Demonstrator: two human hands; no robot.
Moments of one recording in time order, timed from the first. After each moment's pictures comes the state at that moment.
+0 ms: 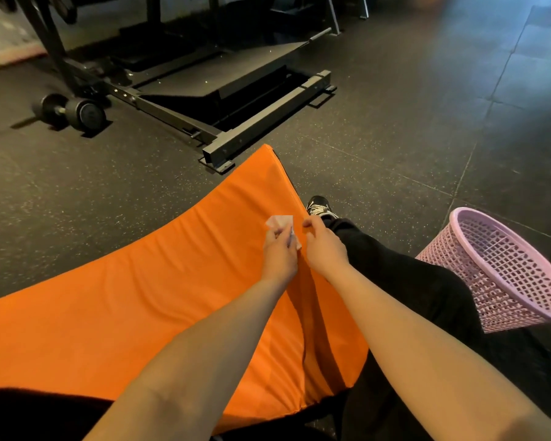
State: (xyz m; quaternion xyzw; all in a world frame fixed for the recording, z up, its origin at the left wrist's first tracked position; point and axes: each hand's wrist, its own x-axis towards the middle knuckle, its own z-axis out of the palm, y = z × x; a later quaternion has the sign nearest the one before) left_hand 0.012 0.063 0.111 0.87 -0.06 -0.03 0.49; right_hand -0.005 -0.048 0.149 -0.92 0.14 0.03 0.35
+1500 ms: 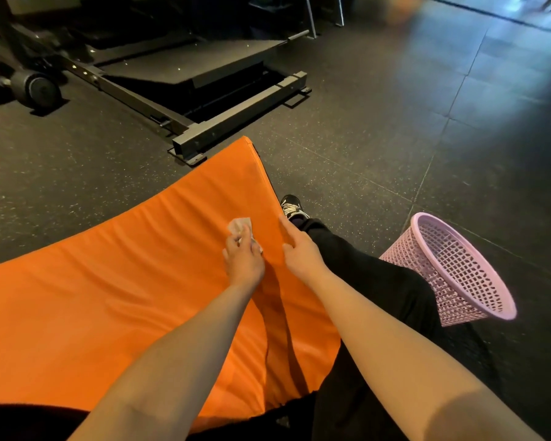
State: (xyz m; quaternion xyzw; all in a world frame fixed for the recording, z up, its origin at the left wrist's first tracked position) left_hand 0.008 0.068 0.086 0.90 0.06 -0.02 0.42; right_hand -0.023 -0.059 0.152 -0.88 0.12 0.06 0.45
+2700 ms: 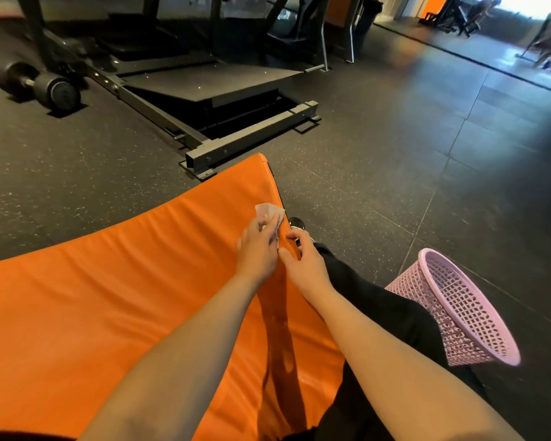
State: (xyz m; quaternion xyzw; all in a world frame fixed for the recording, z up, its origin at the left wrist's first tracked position) left_hand 0.051 0.075 0.134 0.91 -0.11 0.06 0.41; right_hand -0.011 -0.039 0.173 -0.88 0.09 -0.03 0.47
